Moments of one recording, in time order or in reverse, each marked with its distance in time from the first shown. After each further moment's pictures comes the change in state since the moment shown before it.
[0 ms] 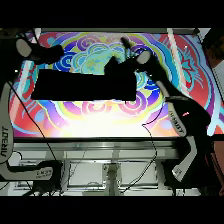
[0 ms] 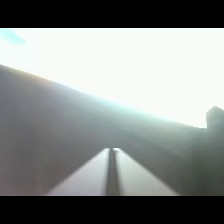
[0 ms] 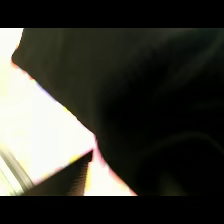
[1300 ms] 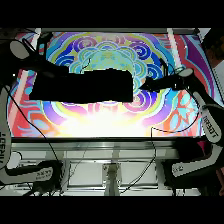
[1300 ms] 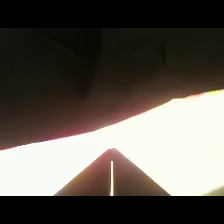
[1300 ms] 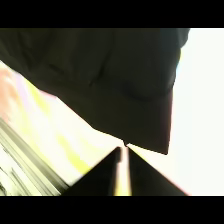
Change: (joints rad) left arm -0.024 0.048 -0.110 -0.226 -0.345 0.429; right arm -0.526 0.289 -0.703 0.323 0.139 -0.372
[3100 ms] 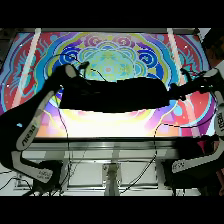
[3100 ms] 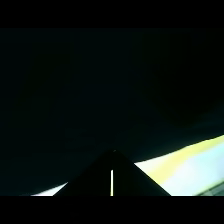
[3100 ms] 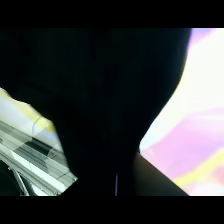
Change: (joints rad) left arm -0.318 -0.267 -0.098 -0.084 0.242 -0.254; right arm -0.317 -0.055 0.230 -0.415 0.452 0.186
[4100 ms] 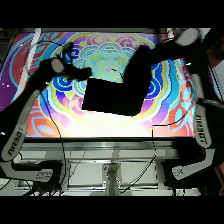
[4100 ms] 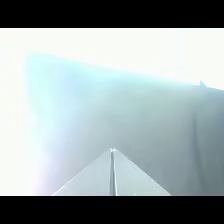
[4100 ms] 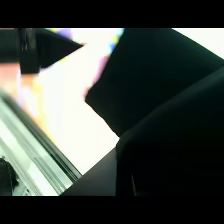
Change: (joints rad) left arm 0.163 0.172 0.002 0.071 0.234 -0.042; right arm 0.677 0.002 0.488 0.077 -0.199 0.101
